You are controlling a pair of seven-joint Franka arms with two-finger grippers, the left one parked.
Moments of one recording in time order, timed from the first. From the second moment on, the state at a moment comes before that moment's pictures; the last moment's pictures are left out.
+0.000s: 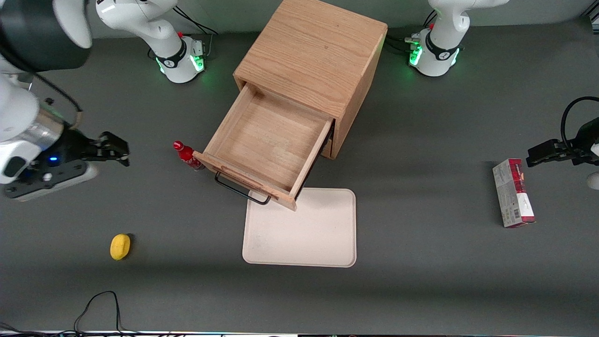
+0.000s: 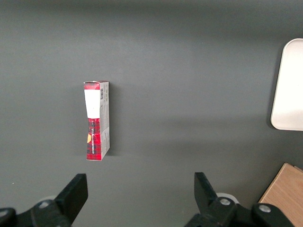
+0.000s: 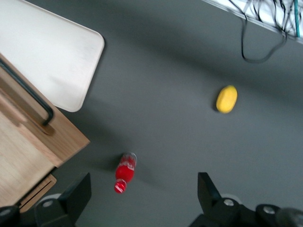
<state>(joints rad) 0.40 0.29 -0.34 -1.20 0.07 1.47 -0.22</state>
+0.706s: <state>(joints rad) 0.12 0.05 -0.16 -1.54 0.03 1.62 -0.17</state>
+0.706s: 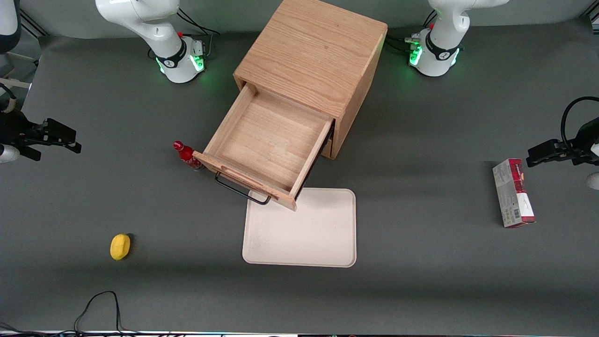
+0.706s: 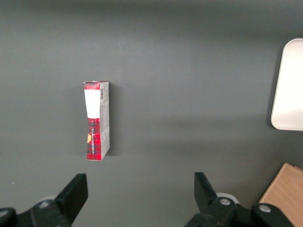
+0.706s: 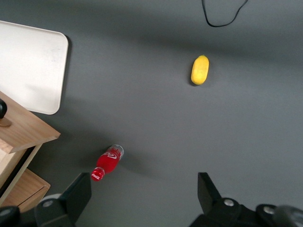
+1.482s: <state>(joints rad) 0.09 0.05 -0.15 -1.56 0.03 1.62 -0.16</state>
